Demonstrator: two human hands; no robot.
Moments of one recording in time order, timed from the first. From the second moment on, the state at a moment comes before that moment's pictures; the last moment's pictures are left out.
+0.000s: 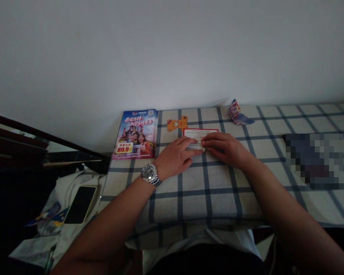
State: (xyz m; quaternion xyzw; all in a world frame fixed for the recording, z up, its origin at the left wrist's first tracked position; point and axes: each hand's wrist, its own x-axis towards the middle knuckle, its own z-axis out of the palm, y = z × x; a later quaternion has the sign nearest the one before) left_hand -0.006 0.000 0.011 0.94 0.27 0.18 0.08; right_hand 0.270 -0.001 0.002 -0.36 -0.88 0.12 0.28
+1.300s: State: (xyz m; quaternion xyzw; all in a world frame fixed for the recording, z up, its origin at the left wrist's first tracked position) left_hand -0.003 0.001 0.006 0.96 0.23 0.17 0.08; right_hand 0.272 0.002 -0.002 -0.34 -0.89 0.13 0.28
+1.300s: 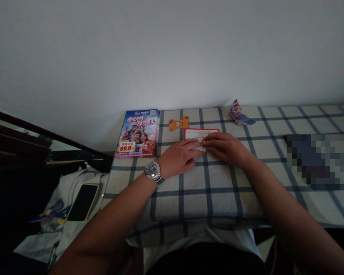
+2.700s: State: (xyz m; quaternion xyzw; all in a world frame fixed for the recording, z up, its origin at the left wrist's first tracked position) left_hand -0.009 -0.002 0.013 0.96 0.24 0.14 0.09; right_hand 0.266 0.006 -0.002 -0.31 -0.88 0.18 0.31
